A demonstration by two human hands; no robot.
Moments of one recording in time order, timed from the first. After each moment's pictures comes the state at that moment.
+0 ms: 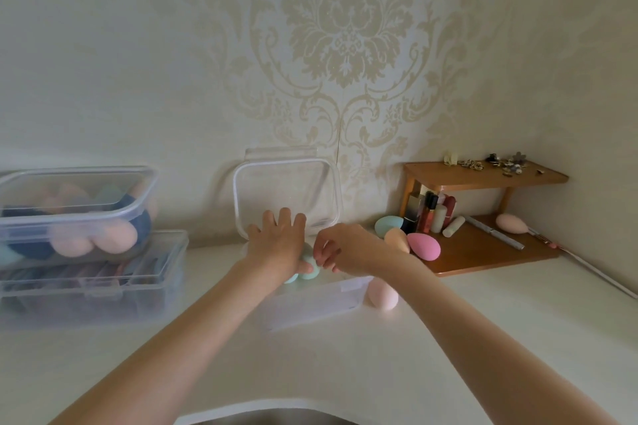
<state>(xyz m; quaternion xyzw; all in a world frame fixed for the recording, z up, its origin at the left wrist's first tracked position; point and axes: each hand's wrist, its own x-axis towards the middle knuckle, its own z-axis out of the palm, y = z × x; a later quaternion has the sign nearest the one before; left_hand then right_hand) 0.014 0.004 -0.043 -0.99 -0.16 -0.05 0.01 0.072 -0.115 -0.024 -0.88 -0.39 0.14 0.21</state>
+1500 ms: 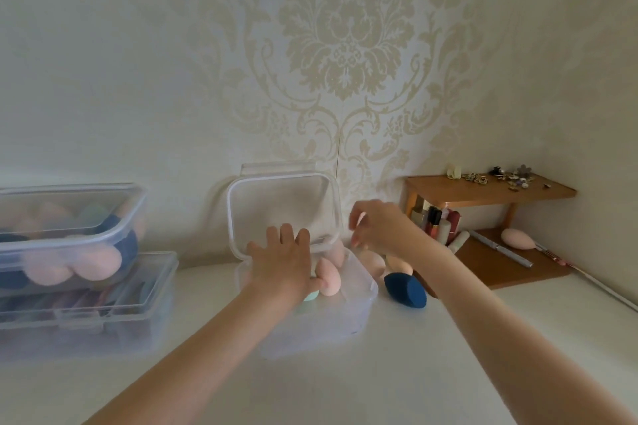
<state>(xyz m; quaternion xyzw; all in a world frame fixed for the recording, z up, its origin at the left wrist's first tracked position) 0.031 -0.004 -0.049 -0.98 -0.19 -0.05 0.05 0.127 -0.128 -0.004 -0.91 -0.32 0.04 0.25</state>
